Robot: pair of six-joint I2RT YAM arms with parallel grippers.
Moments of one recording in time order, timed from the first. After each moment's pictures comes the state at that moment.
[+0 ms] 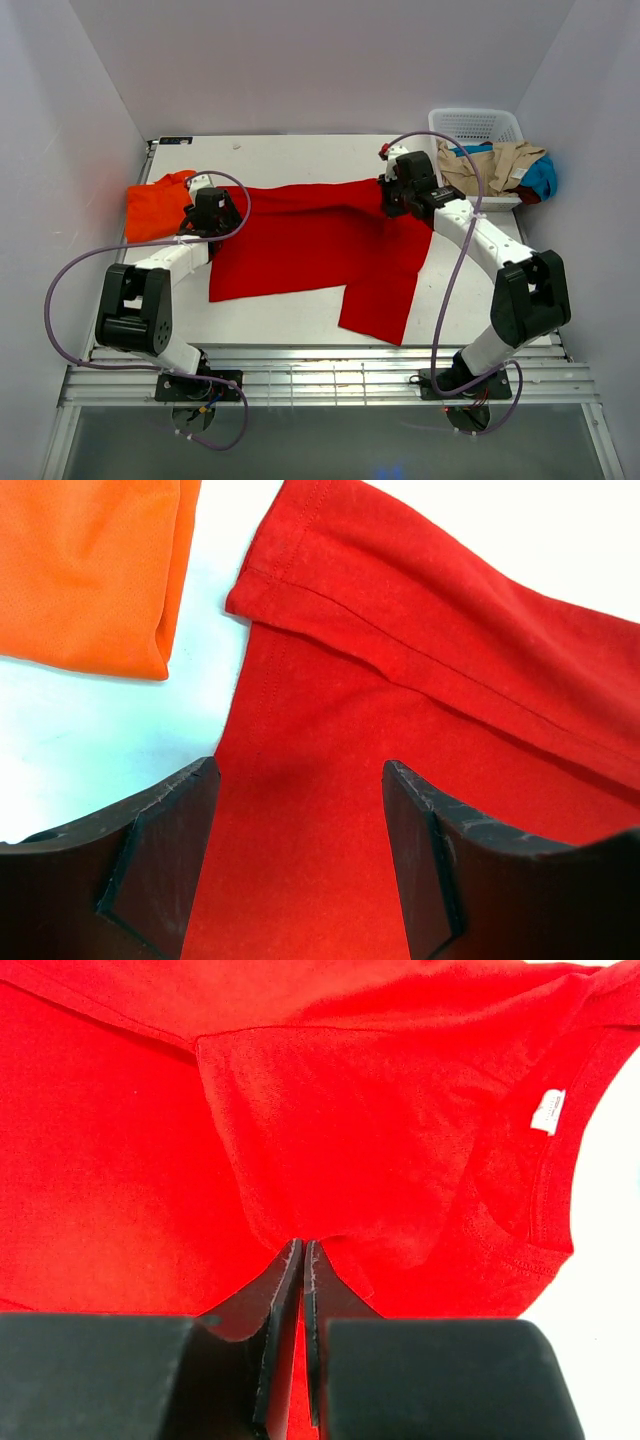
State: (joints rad) left arm -0.15 1.53 0.81 0.10 -0.32 -0.44; right arm 0.42 1.59 1.23 -0.36 -0.04 0.05
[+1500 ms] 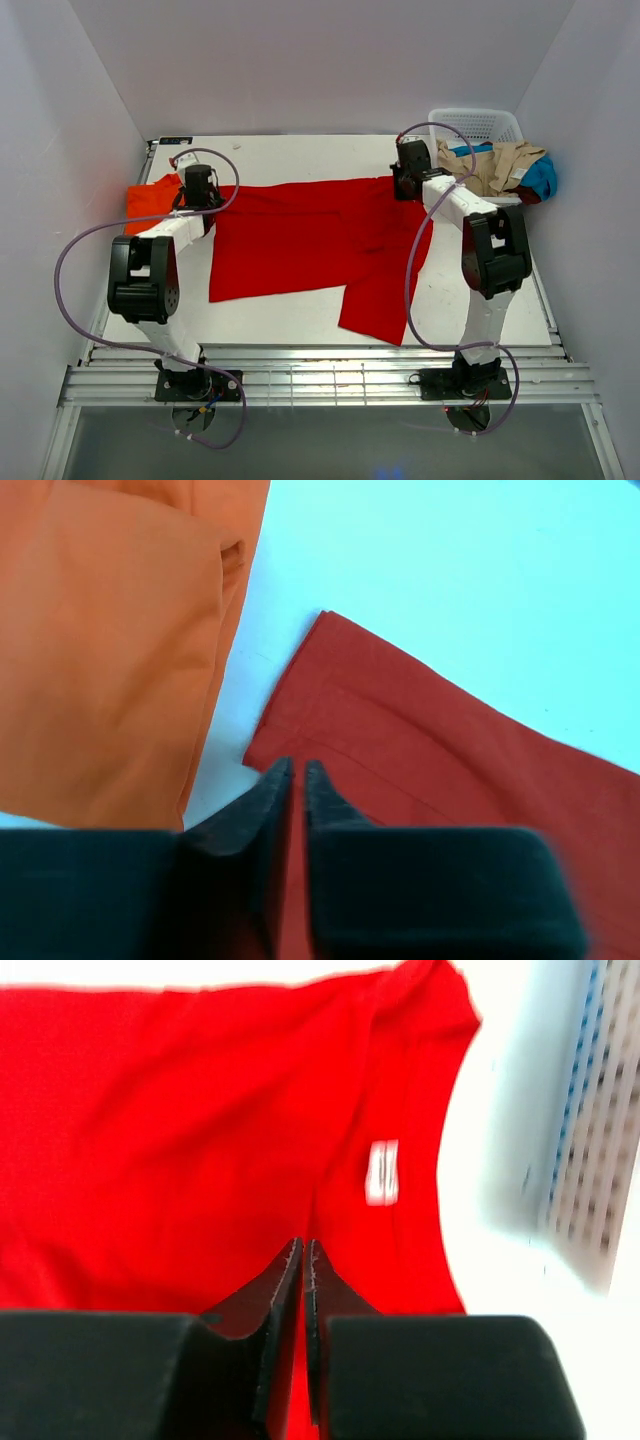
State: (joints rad) left arm -0.06 1.73 1.04 0.14 -0.32 -0.42; right arm 0.30 1.94 1.45 -0.33 0.20 0.10
